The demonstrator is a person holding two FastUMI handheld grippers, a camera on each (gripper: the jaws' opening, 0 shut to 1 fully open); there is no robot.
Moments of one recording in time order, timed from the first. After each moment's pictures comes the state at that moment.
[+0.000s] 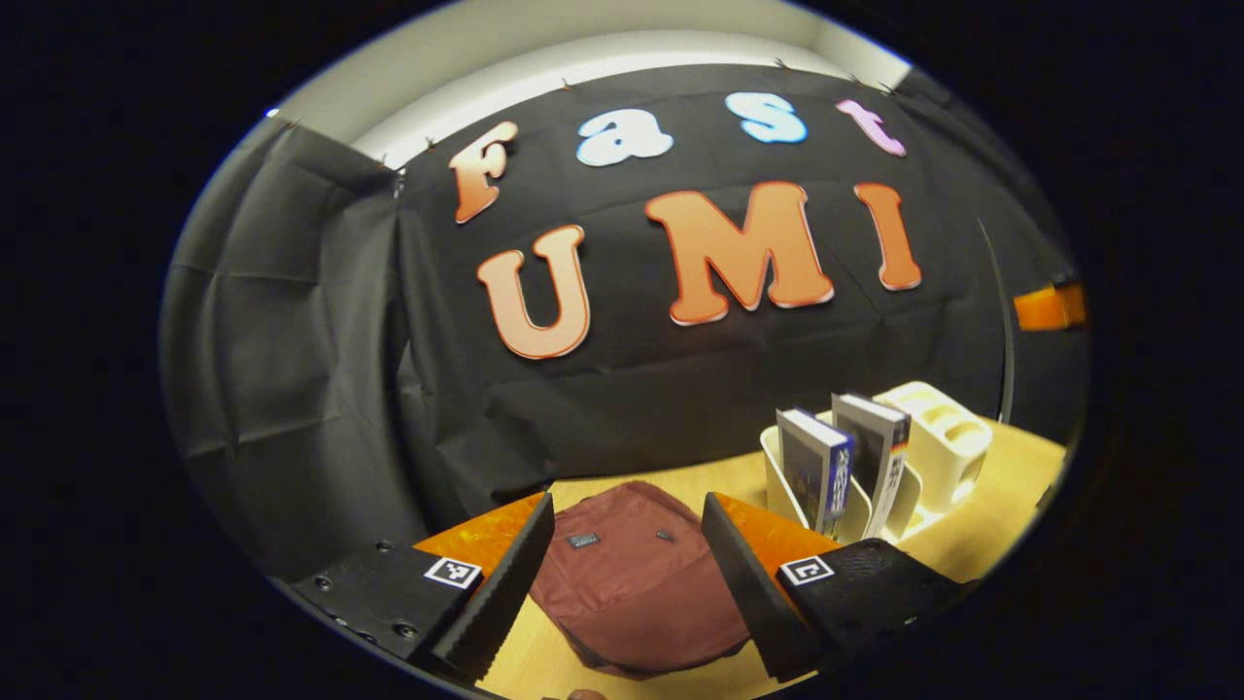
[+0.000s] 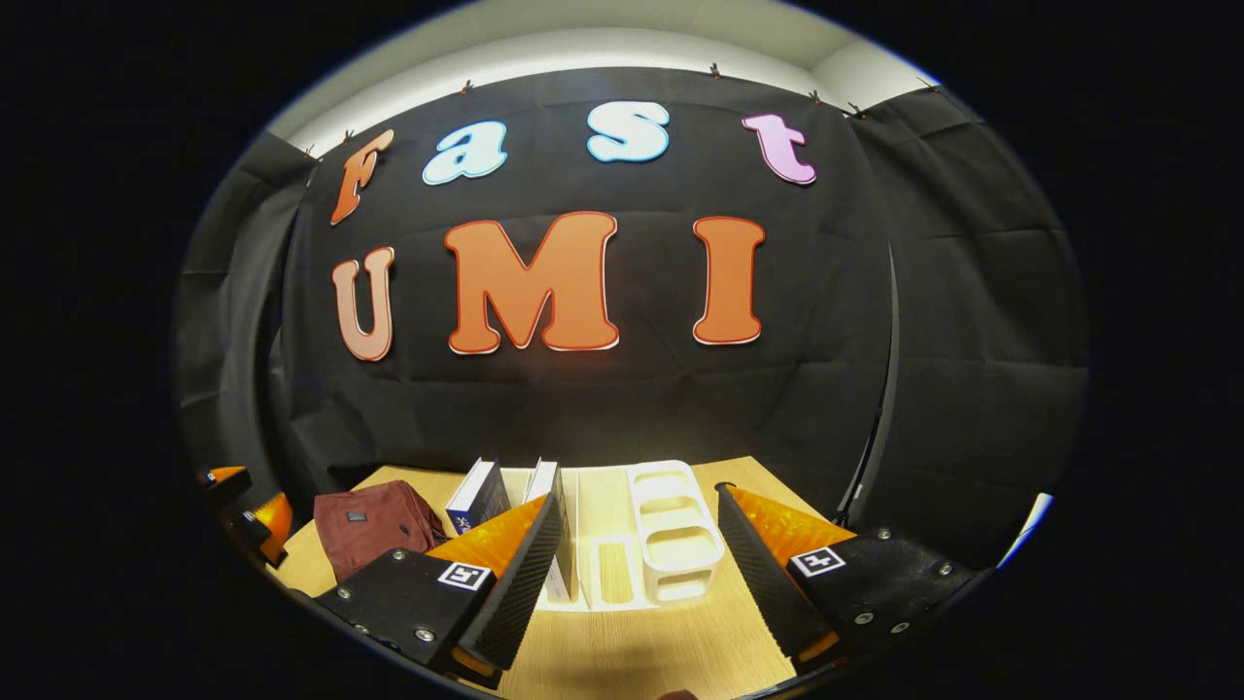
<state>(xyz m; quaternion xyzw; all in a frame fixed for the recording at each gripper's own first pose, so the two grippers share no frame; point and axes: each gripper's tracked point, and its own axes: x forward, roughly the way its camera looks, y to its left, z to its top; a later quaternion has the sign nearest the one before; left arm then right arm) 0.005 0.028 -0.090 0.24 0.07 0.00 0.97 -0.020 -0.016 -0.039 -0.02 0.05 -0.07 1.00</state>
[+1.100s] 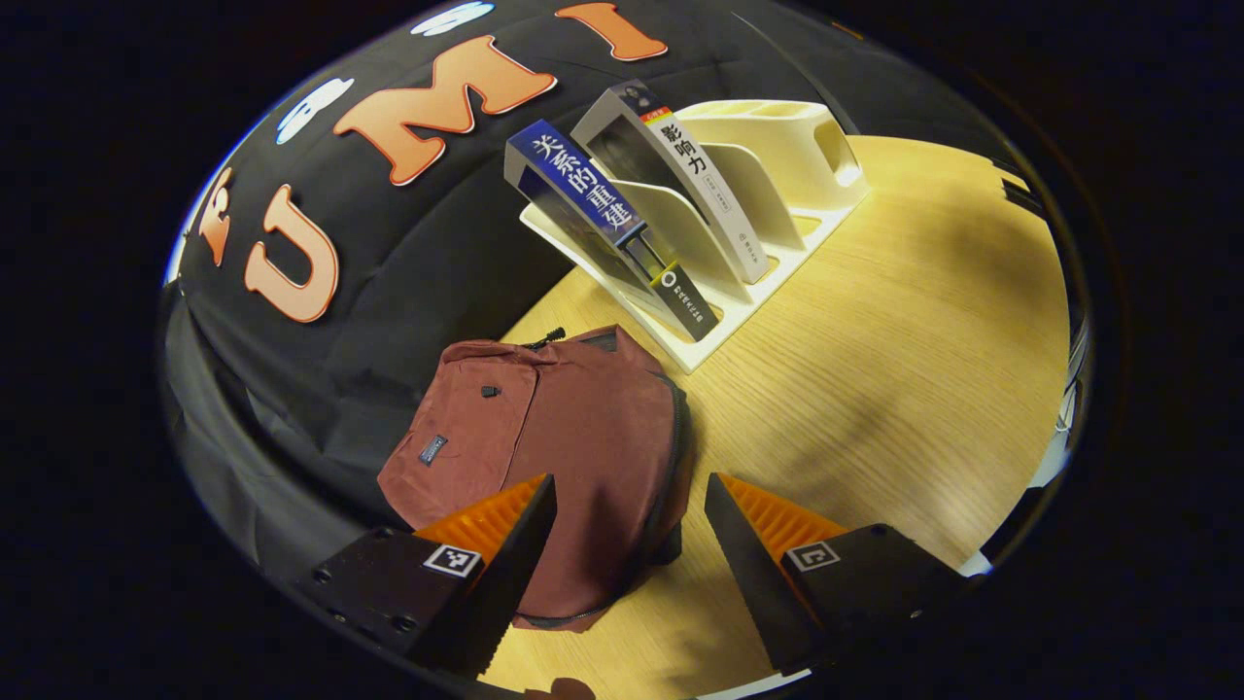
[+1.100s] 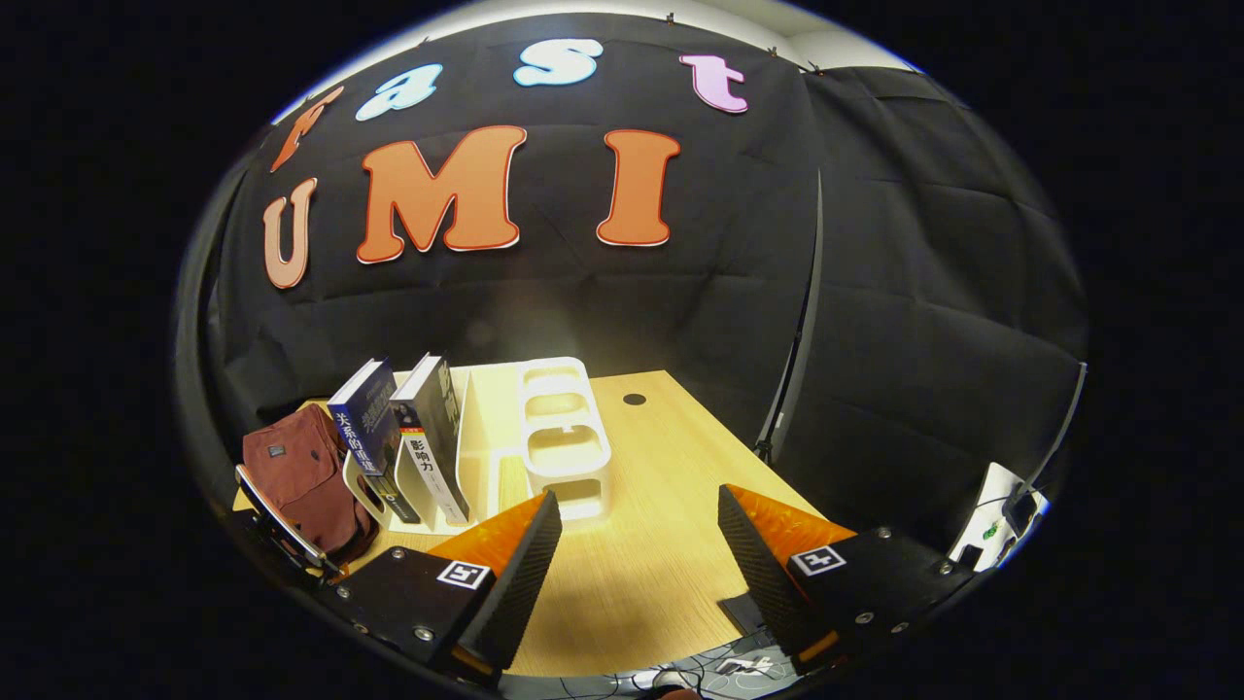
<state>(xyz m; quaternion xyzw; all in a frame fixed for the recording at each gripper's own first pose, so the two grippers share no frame) 0.021 -0.006 -0.328 0.46 0.29 -0.12 0.83 -0.061 -0.111 -0.127 -0.03 0.16 -0.18 0.97</state>
